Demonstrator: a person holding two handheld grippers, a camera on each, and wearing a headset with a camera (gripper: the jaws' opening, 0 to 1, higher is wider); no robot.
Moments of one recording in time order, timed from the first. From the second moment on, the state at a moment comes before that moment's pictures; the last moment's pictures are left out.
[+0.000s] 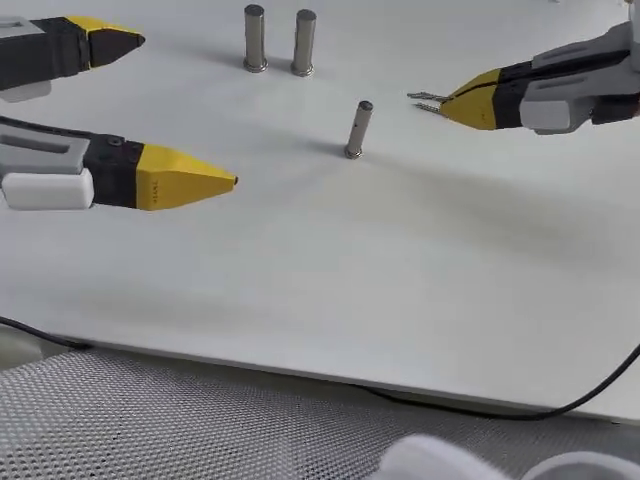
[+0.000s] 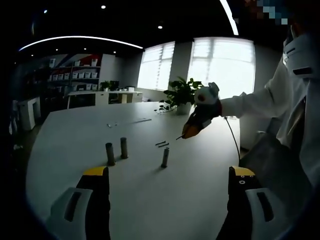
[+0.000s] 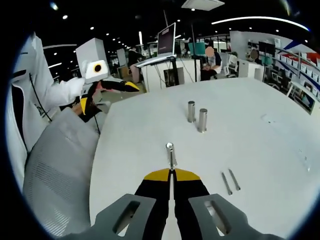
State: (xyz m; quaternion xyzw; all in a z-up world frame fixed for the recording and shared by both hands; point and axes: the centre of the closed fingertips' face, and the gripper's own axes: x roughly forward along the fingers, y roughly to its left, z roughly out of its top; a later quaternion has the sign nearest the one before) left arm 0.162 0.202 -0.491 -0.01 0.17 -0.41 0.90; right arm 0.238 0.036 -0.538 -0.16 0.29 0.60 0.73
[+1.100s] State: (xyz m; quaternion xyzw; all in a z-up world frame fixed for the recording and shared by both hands) left arm 0.156 0.226 -0.504 0.00 0.18 -0.37 0.91; right arm 0.230 0.064 -0.554 -0.19 0.28 0.61 0.71
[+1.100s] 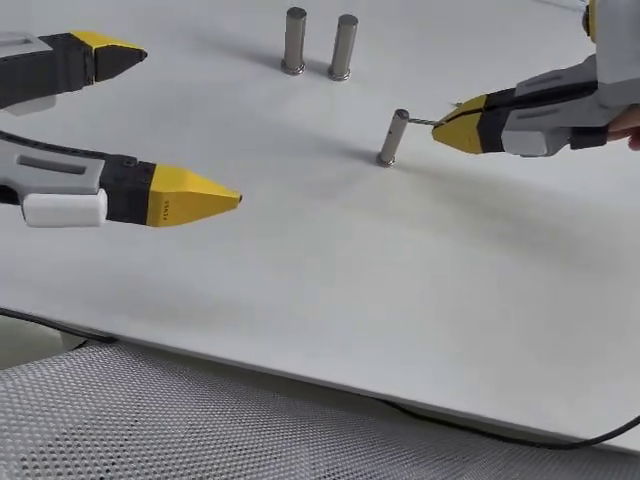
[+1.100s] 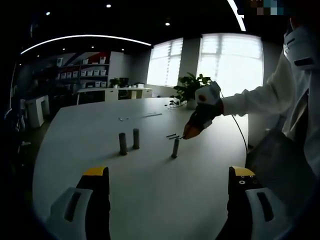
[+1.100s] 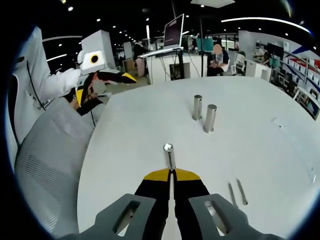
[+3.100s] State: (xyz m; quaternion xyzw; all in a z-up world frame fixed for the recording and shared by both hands) left arm 0.148 0.230 -0.522 0.02 0.20 -0.36 0.91; right arm 0.226 0.092 -0.572 -0.20 0.28 0.60 0.72
